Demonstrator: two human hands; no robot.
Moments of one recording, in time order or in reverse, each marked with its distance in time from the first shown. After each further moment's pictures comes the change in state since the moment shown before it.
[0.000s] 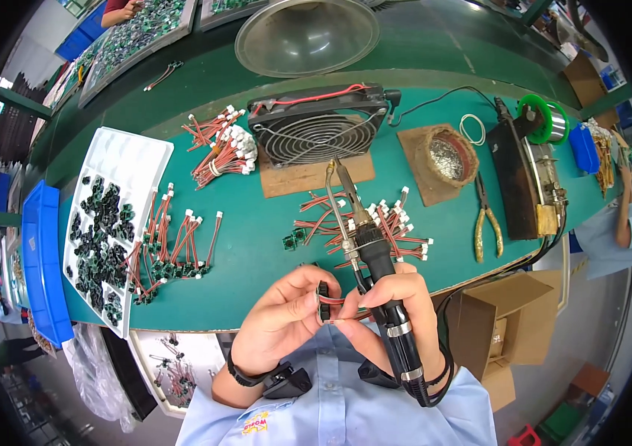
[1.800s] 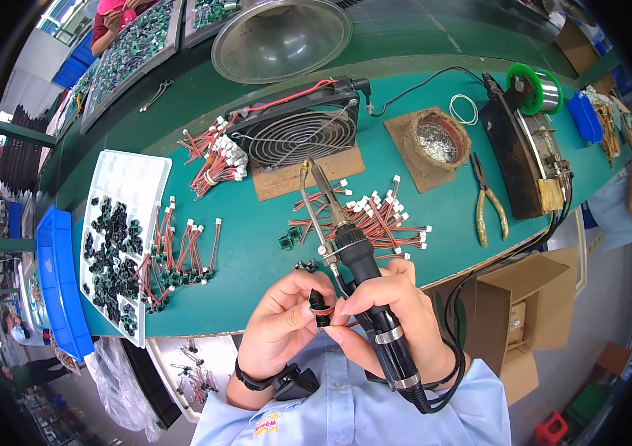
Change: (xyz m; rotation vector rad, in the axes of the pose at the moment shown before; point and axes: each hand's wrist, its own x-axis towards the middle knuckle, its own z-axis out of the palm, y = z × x) left_hand -0.007 -0.006 0.010 0.099 0.001 0.078; right_hand 0.001 -0.009 -0.009 -0.107 -0.075 -0.132
